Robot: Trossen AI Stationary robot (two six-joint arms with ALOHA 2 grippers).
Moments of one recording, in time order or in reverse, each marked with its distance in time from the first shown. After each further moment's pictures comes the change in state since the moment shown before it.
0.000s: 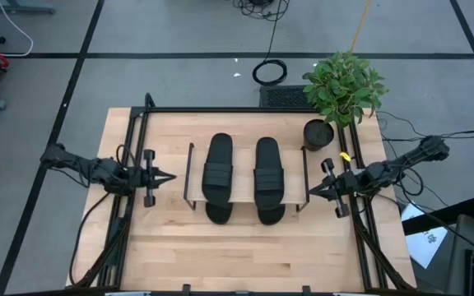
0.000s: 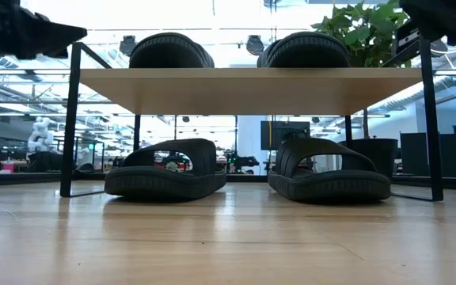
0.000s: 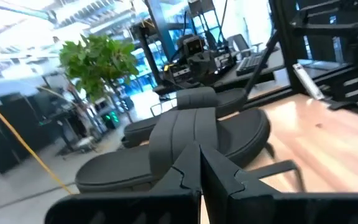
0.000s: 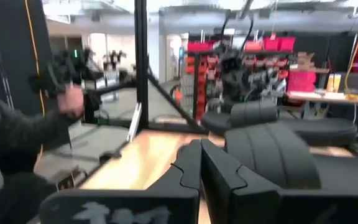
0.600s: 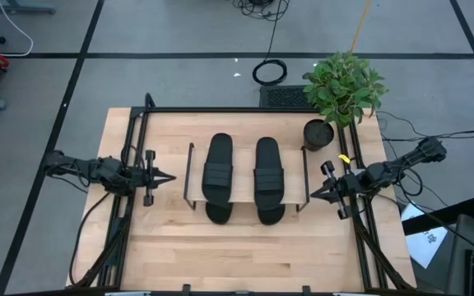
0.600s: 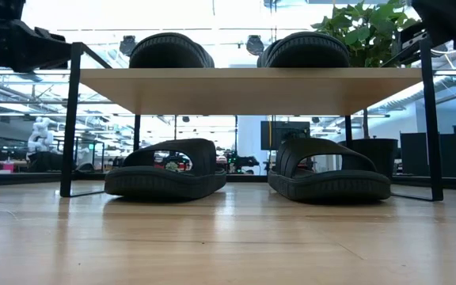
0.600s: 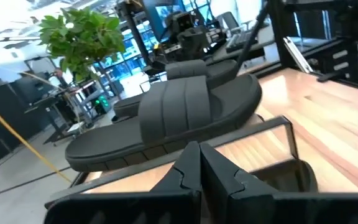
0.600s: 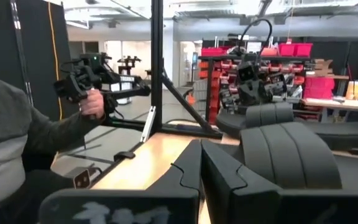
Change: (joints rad) left arm 0.095 -0.080 0.000 -0.181 0.110 -0.011; right arm 0.001 -0.081 -0.049 0.010 -0.060 -0.005
